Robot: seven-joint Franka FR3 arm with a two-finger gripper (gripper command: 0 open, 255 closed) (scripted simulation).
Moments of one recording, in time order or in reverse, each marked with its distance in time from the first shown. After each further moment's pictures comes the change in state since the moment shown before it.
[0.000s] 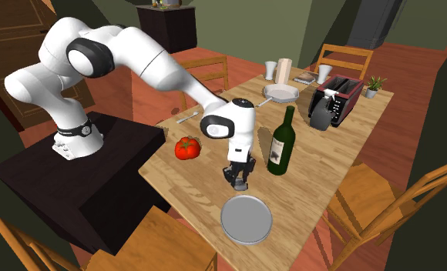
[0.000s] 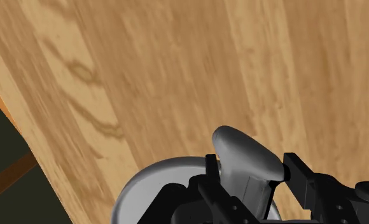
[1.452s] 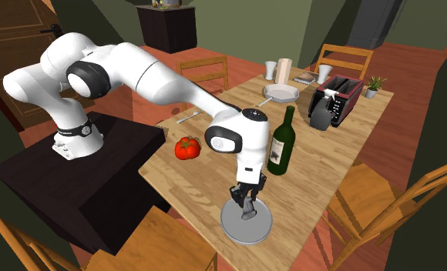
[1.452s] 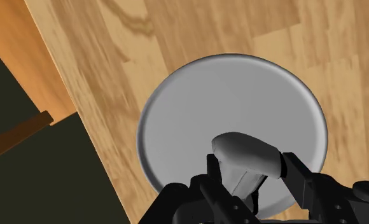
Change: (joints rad) arm -0.103 0.154 -0.001 0.348 0.032 -0.178 -0.169
